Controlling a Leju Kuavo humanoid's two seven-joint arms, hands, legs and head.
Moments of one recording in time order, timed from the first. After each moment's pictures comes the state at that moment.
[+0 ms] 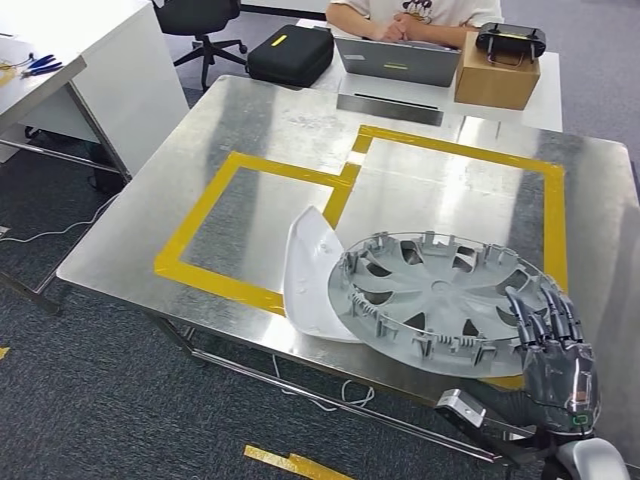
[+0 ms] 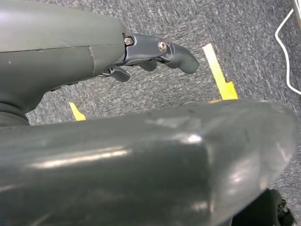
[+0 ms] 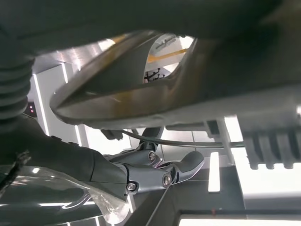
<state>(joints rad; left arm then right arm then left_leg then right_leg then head) 0.04 0.37 -1.24 -0.79 0.62 0.44 -0.23 0.25 -0.37 0.20 -1.89 1.13 -0.47 0.05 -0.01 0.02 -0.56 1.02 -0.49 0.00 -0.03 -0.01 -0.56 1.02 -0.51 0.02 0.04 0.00</state>
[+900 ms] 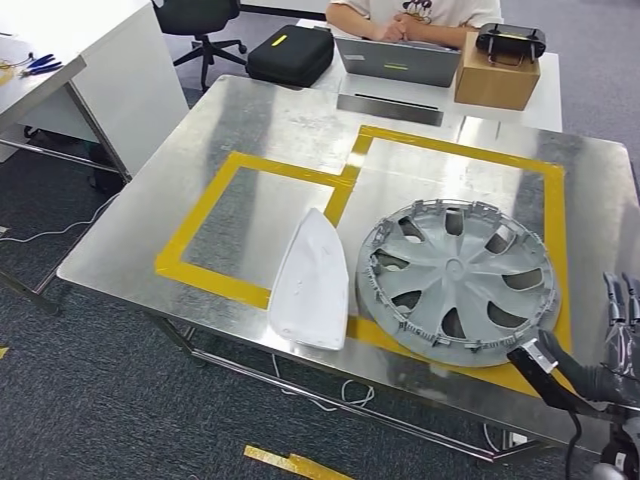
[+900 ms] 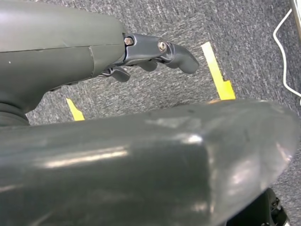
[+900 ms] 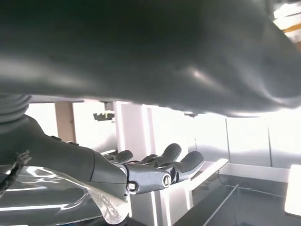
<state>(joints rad) 0.05 0.37 -1.21 -0.79 0.62 0.42 -0.24 0.21 -0.37 -0.08 -1.80 1.14 -0.35 0.13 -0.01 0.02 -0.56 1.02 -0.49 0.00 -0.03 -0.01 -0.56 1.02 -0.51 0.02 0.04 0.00</state>
